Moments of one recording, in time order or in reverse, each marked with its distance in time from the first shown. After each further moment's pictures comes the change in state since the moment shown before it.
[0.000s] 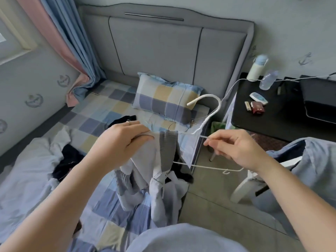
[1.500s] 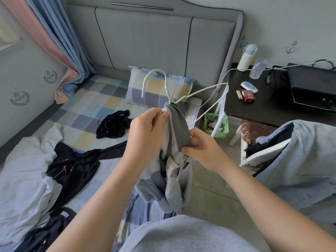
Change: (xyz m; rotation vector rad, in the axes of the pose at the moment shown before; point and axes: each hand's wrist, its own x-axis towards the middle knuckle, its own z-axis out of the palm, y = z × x) left_hand 0.010 0.062 0.046 -0.475 0.288 -0.360; right_hand -0.004 0.051 0.079 0.194 0.024 0.116
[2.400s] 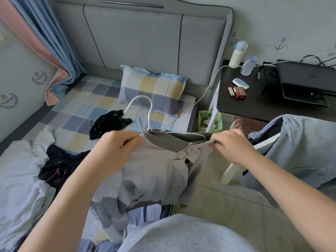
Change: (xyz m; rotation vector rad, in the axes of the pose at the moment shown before) left_hand -0.019 -0.031 -0.054 0.291 -0.387 -0.126; right_hand -0.019 0.030 -0.098 -1.252 0.102 -0.011
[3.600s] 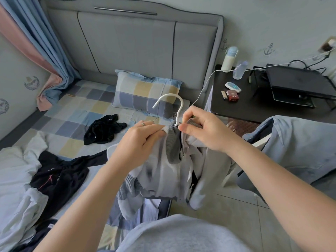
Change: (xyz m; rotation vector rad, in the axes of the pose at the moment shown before) left_hand 0.034 0.016 0.044 -0.078 0.146 0.499; right_hand 0.008 -0.092 -0.081 0.827 0.006 -0.137
